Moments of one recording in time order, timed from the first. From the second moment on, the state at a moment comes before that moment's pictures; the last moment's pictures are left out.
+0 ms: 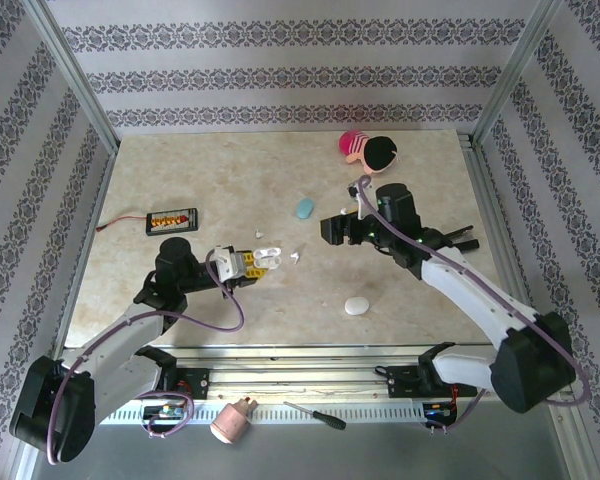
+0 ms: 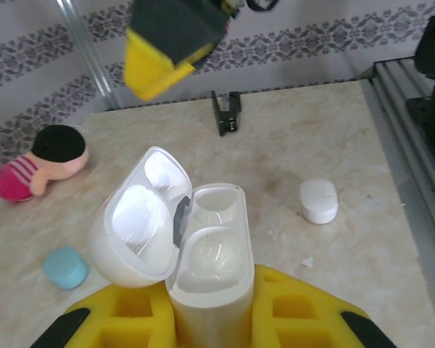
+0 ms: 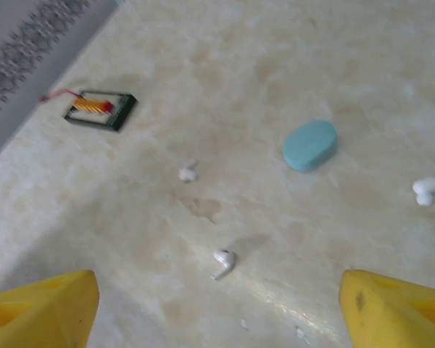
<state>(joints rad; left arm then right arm) -0.32 0.96 0.35 0.37 0.86 0.46 0.44 1.26 0.88 -0.24 -0.33 0.29</state>
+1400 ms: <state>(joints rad) -0.27 0.83 0.31 0.33 0.79 0.44 0.60 2.10 1.49 -0.70 -0.36 0.21</state>
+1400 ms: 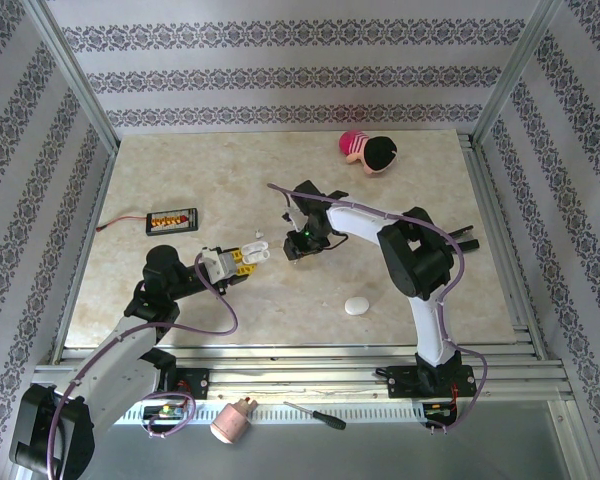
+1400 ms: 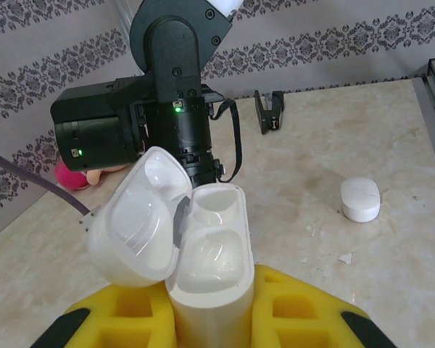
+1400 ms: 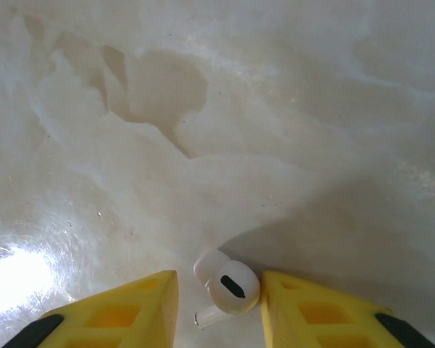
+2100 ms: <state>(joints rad) -0.27 0.84 0.31 0.32 0.80 0.44 0.57 2.09 1.44 -0.64 -0.41 0.20</state>
